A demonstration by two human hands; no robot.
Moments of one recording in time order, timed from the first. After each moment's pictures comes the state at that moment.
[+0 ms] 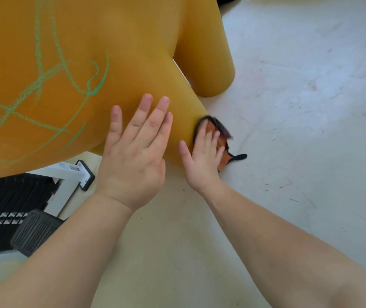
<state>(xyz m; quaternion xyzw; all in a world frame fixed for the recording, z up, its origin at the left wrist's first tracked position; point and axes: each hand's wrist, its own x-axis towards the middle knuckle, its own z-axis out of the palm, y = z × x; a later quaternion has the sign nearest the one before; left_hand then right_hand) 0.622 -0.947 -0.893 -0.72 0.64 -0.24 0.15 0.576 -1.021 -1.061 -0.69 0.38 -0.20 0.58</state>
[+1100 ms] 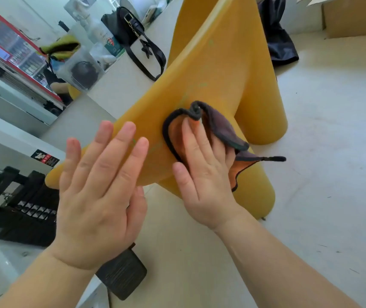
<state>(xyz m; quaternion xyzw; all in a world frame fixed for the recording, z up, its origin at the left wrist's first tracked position) 0.609 -0.871 -0.745 -0.69 0.61 -0.39 0.08 0.569 -1.009 -0.884 -0.75 0.15 -0.49 0.41</state>
